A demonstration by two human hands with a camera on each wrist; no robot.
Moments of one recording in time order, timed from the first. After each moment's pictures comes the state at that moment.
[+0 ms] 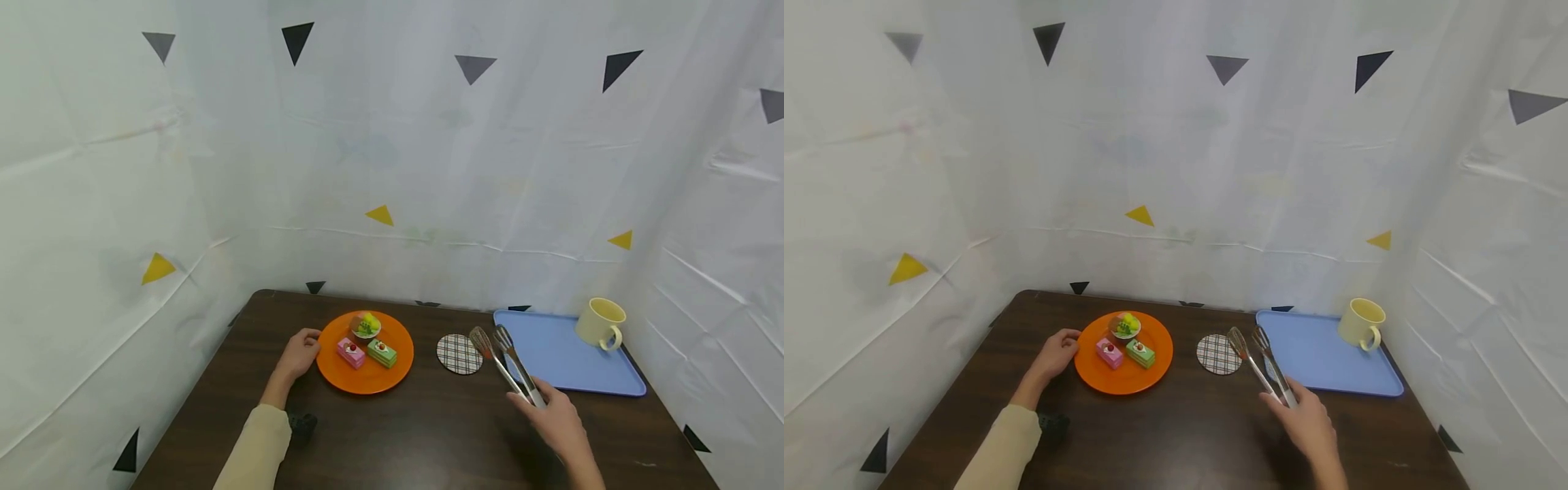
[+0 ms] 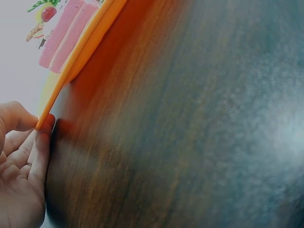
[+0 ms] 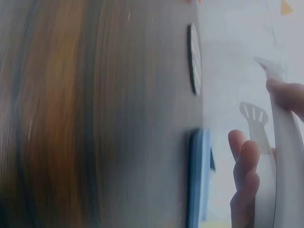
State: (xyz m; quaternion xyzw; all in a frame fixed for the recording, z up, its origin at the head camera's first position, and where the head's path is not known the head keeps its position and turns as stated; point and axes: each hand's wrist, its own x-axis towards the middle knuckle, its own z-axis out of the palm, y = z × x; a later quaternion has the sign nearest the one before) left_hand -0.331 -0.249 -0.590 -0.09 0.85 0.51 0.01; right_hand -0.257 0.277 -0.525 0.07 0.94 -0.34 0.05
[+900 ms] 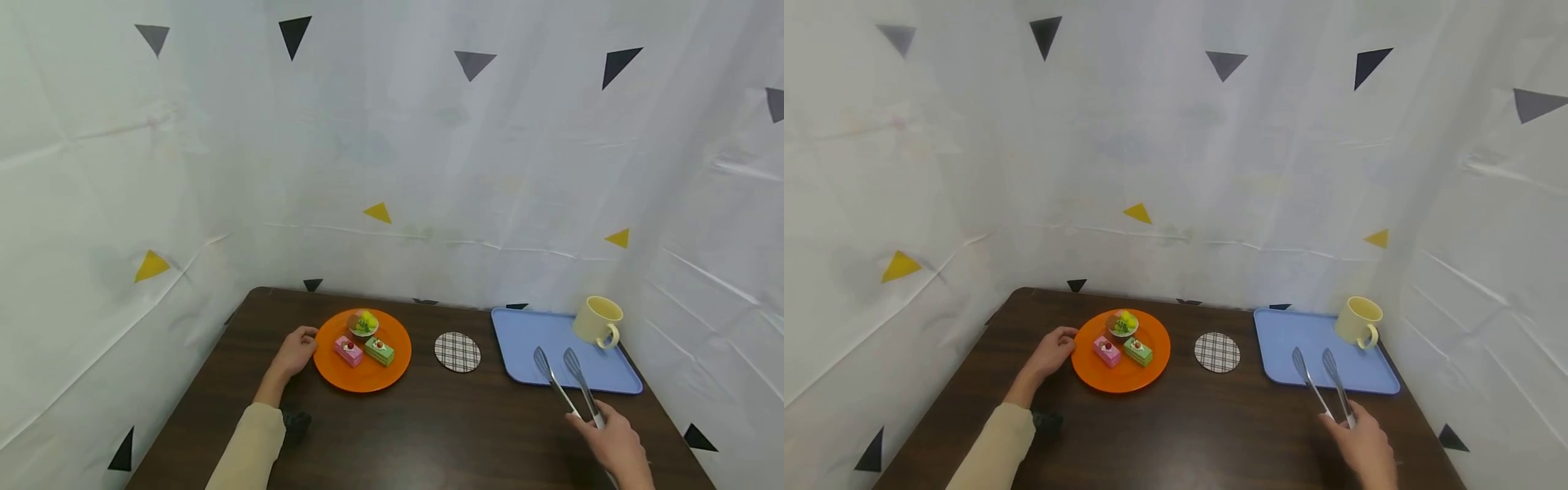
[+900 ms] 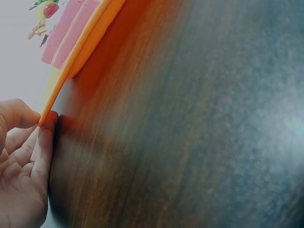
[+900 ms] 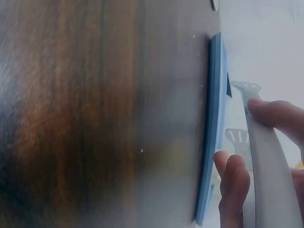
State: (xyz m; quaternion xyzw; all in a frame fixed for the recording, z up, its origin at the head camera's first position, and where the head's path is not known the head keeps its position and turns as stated) left_hand -0.335 -0.255 -0.595 -0.07 0.86 0.51 0.03; right_hand -0.234 0.368 -0.526 0.14 0.95 -0.28 0.07
